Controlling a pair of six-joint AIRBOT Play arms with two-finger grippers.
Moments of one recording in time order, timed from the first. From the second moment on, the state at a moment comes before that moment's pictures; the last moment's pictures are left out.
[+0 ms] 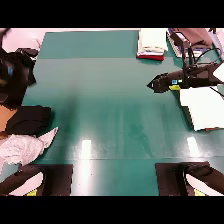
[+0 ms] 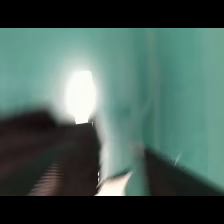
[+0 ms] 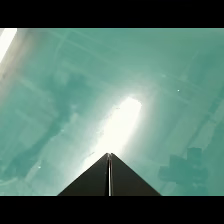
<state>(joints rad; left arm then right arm) 0.03 -1.06 1.38 1.60 -1.42 -1.53 0.28 -1.01 1.23 -1.13 1.14 1.44</state>
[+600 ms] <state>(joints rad) 0.19 -1.02 0.83 1.66 -1.04 -1.59 0.28 -1.01 1.23 -1.12 1.14 1.44</state>
